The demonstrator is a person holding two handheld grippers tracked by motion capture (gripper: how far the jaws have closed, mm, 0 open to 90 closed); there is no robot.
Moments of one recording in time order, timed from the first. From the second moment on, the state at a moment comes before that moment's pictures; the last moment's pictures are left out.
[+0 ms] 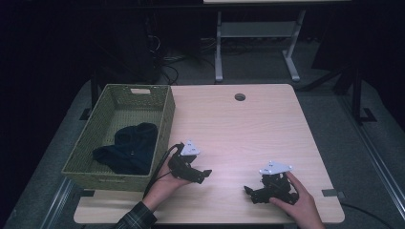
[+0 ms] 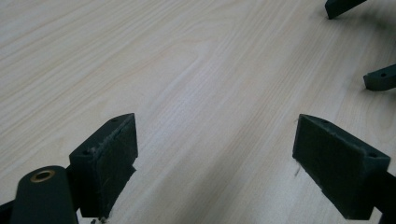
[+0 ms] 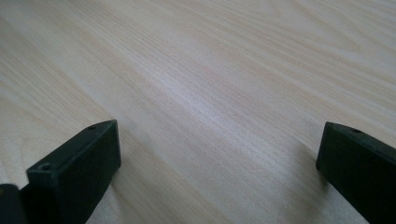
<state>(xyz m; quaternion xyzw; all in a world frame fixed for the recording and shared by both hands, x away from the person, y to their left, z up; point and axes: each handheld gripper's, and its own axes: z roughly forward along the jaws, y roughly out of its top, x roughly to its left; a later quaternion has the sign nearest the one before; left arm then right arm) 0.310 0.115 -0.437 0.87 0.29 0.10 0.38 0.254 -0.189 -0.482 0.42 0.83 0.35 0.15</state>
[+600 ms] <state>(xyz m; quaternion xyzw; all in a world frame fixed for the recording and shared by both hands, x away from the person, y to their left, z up) 0.310 0.115 -0.423 0.87 0.29 0.09 0.38 0.254 -0.189 -0.482 0.42 0.83 0.35 0.15</state>
